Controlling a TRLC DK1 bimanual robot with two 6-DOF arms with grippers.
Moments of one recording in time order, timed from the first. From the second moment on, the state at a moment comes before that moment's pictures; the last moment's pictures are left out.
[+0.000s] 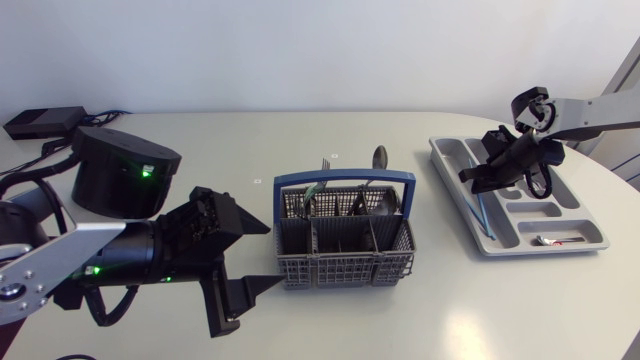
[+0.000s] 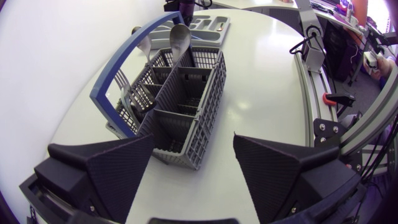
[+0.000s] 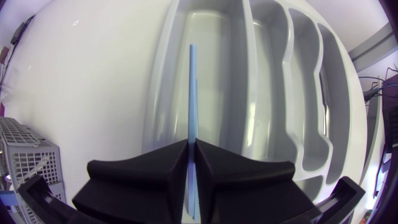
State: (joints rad) left arm -0.66 1.11 0.68 -0.32 0.27 0.52; right arm -0.19 2.08 1.45 -0.59 -0.12 -0.29
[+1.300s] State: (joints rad) left arm -0.71 1.25 0.55 -0.12 0.30 0.55; right arm 0.05 1.93 1.33 -0.46 -0.48 -0.17
